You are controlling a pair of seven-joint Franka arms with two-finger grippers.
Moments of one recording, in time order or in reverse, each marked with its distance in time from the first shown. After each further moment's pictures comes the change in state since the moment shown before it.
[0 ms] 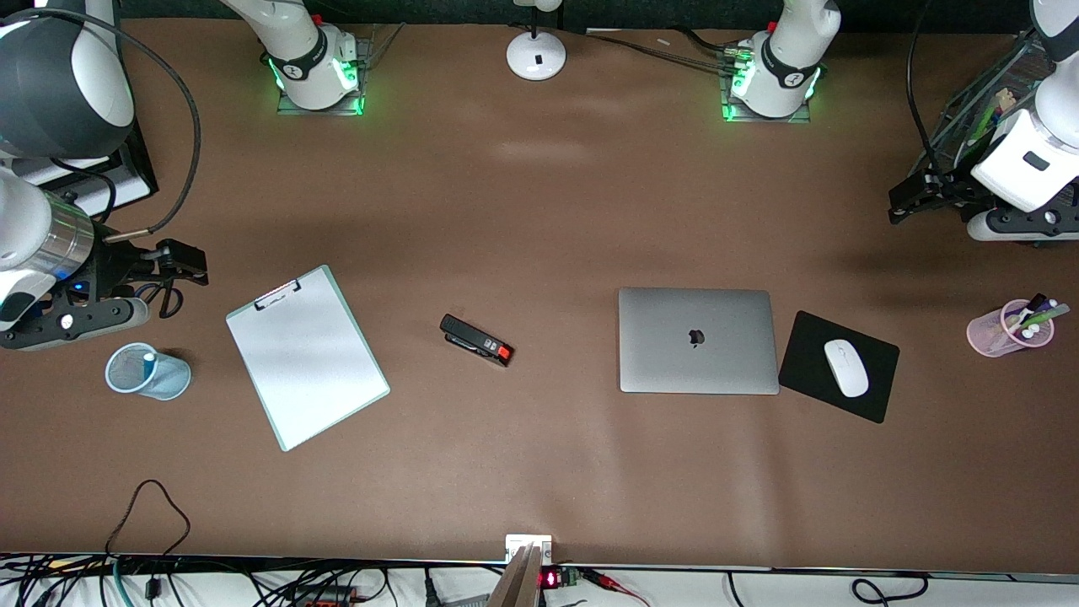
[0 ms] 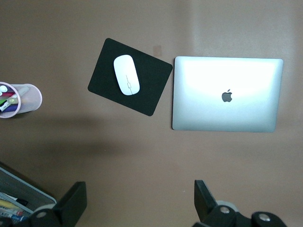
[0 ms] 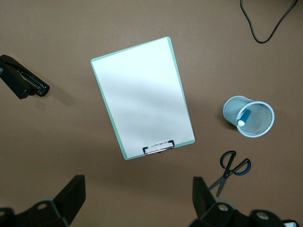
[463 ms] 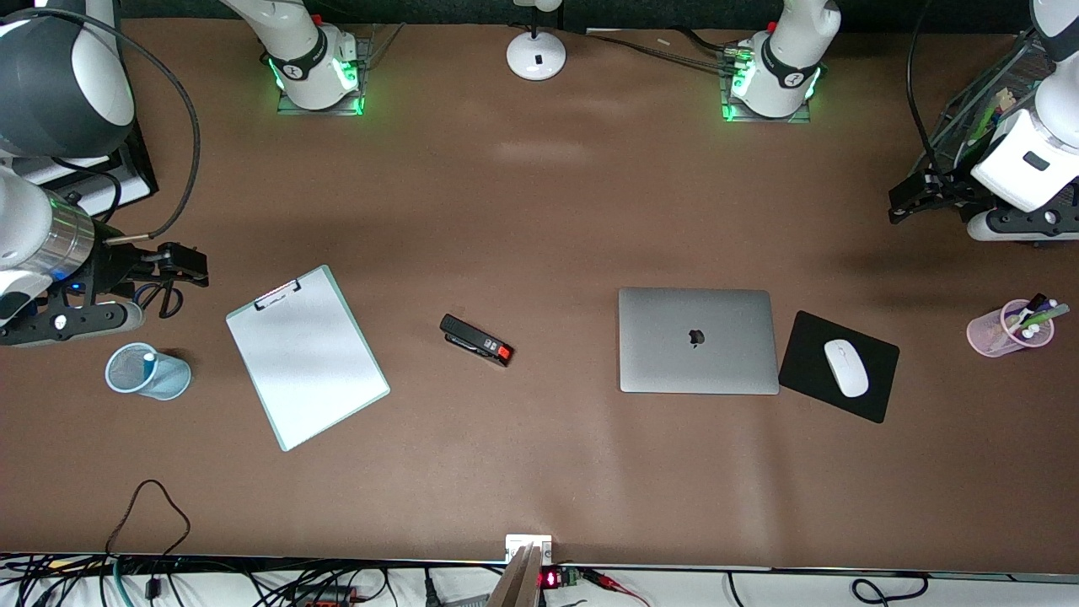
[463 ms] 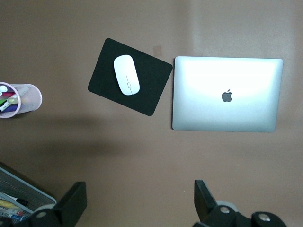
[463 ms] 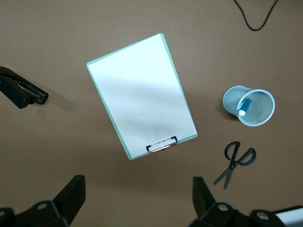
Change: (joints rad) left arm 0.000 0.000 0.000 0.000 0.000 0.000 0.000; right arm 0.003 -0.005 0.001 0.000 0.000 -0.014 0.100
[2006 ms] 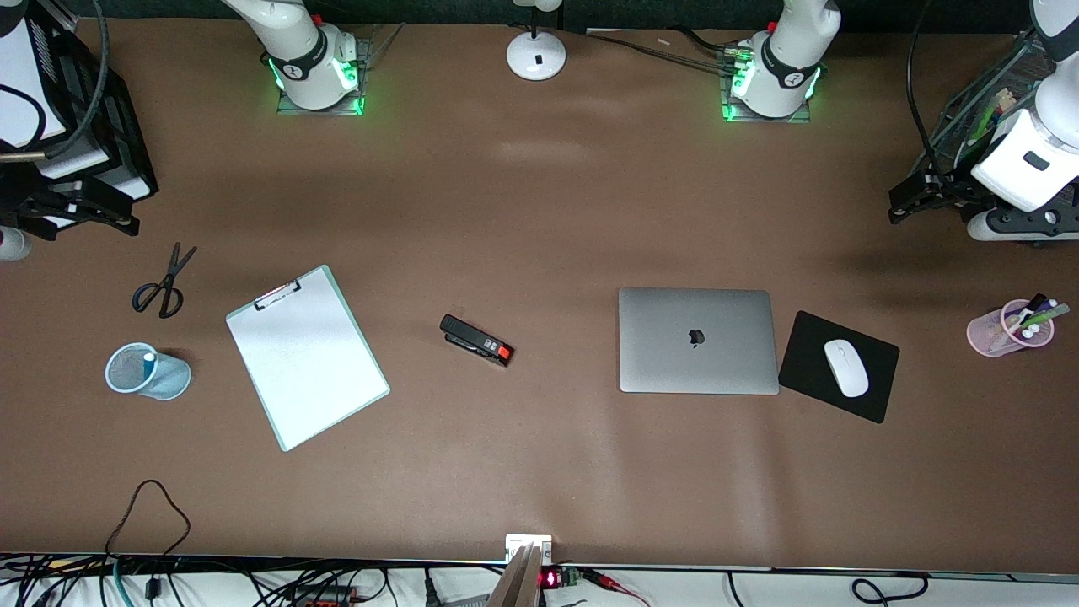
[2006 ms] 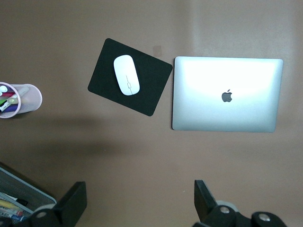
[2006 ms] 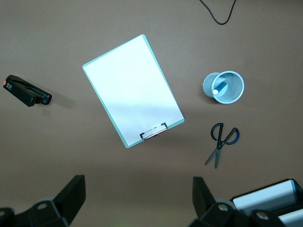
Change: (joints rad) left arm 0.000 0.000 0.000 0.000 0.000 0.000 0.000; right arm -0.043 -0.153 -0.026 -0.023 0.019 -0.067 0.013
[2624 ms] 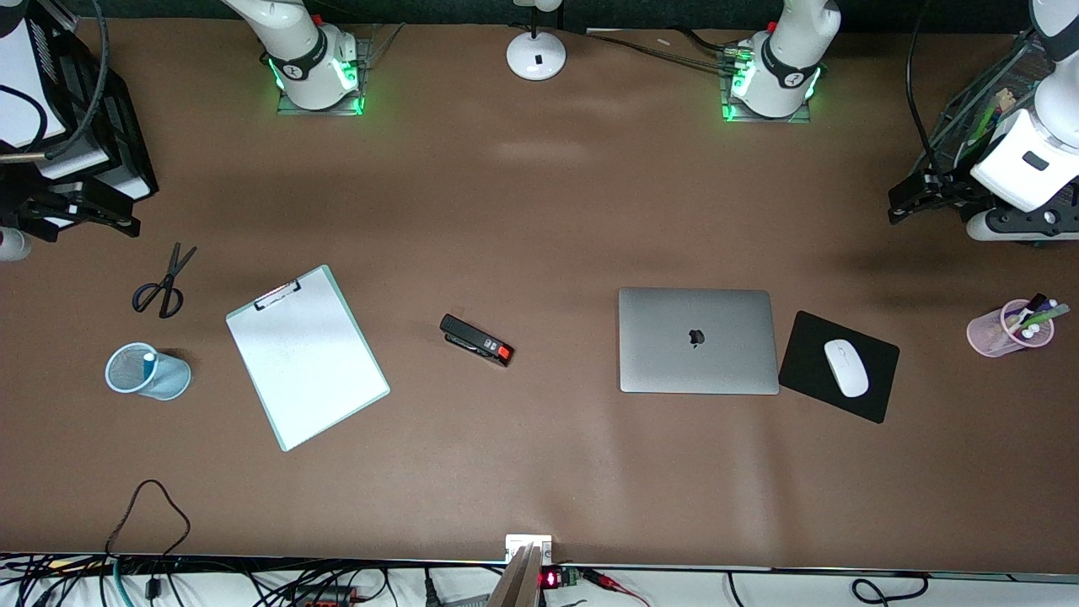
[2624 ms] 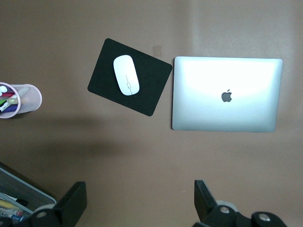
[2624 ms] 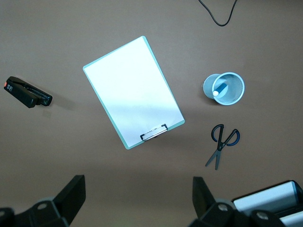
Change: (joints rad) left arm -0.001 0.000 0.000 0.000 0.000 0.000 0.000; right arm -0.001 0.000 0.000 -0.004 0.001 0.009 0.000
